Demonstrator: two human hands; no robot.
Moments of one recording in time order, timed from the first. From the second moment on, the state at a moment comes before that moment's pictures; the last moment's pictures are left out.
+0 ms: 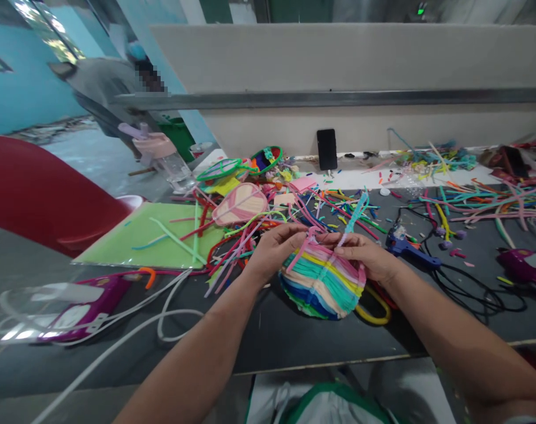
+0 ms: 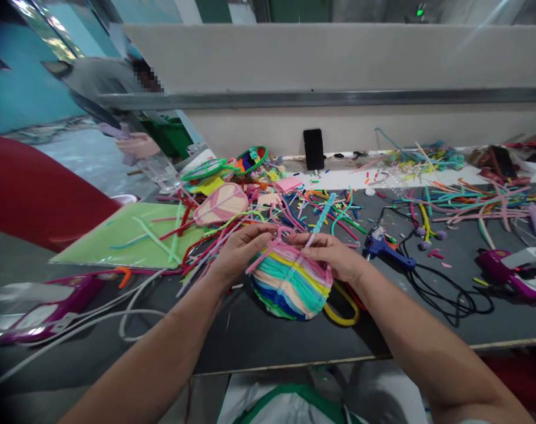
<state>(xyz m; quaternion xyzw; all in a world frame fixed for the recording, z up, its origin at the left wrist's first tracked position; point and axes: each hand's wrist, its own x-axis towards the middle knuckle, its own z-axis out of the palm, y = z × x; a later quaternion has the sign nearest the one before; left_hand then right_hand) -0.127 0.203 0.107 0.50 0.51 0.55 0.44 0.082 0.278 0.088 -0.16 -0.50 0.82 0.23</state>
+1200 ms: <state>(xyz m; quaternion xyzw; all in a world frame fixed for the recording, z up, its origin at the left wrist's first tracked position) -0.138 0.208 0.084 0.41 0.45 0.49 0.63 0.082 0.281 0.082 -0.15 -0.51 0.82 0.21</state>
